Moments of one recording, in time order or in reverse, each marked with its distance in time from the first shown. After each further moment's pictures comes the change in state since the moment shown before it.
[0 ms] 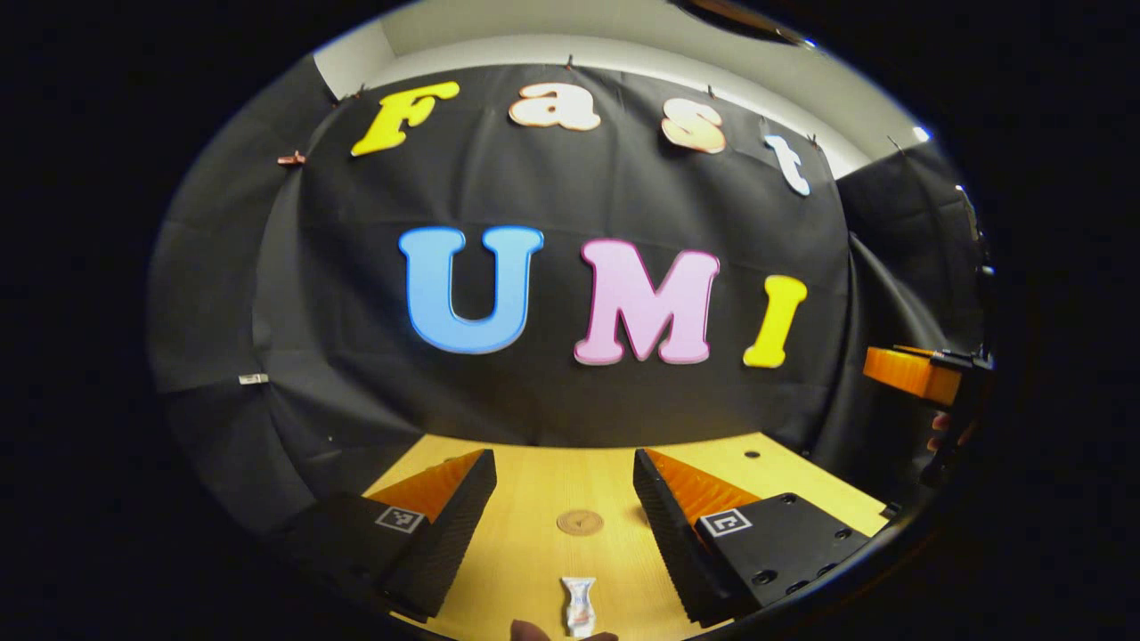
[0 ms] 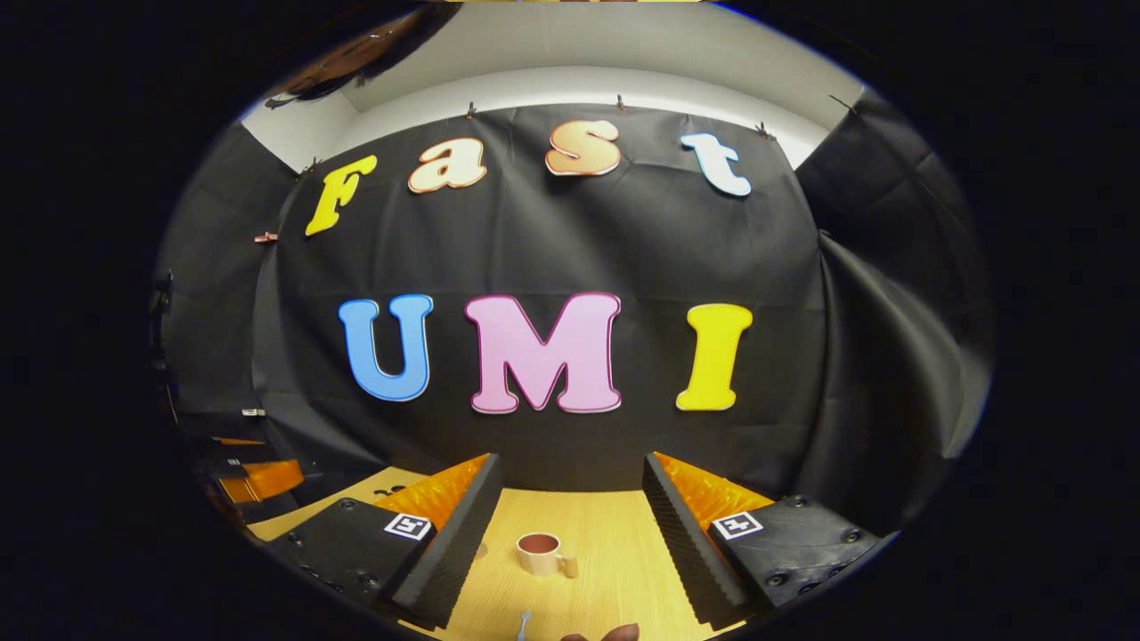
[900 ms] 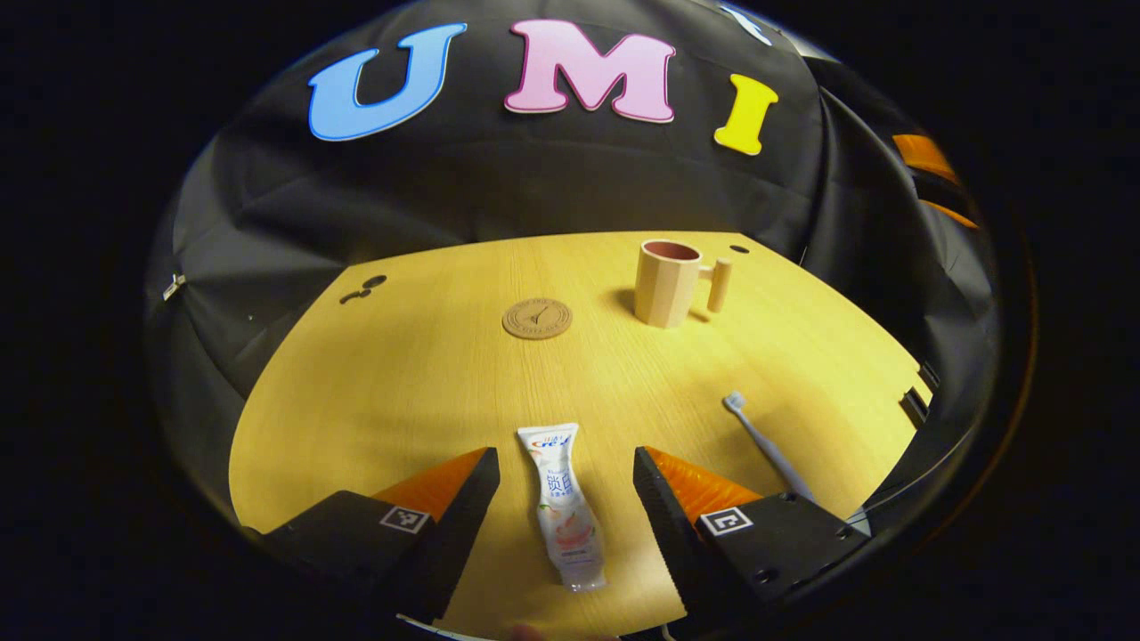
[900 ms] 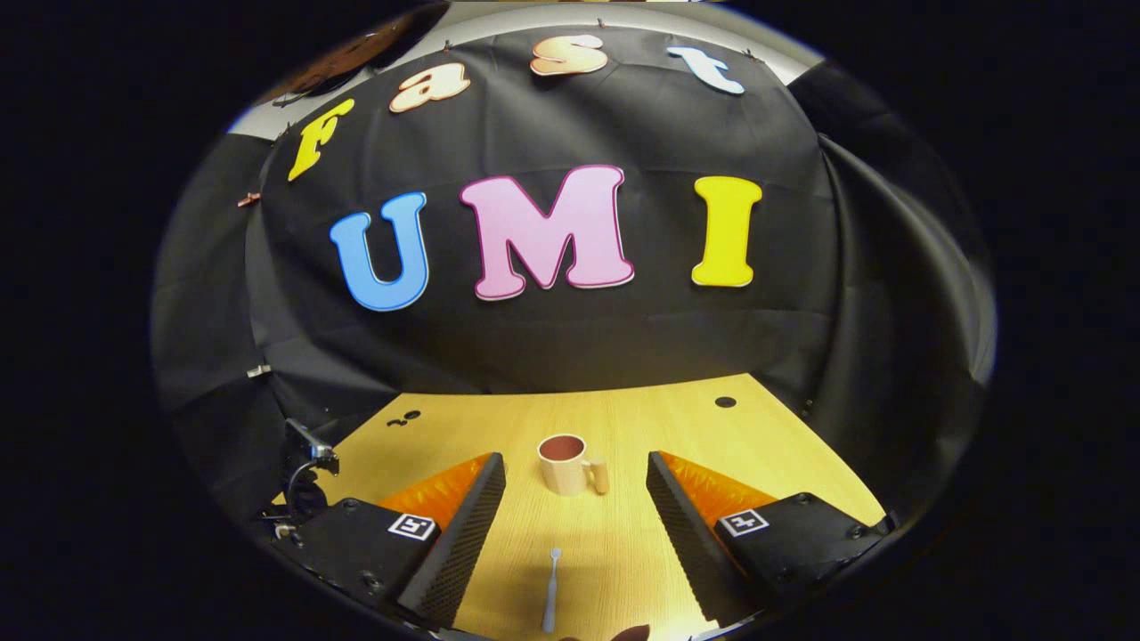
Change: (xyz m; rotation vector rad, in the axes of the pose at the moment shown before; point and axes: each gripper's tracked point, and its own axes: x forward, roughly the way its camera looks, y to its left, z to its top) left arm 0.059 -0.019 -0.282 0.097 0.559 -0.142; right arm -0.003 0.028 -0.144 0.069 0.311 0.021
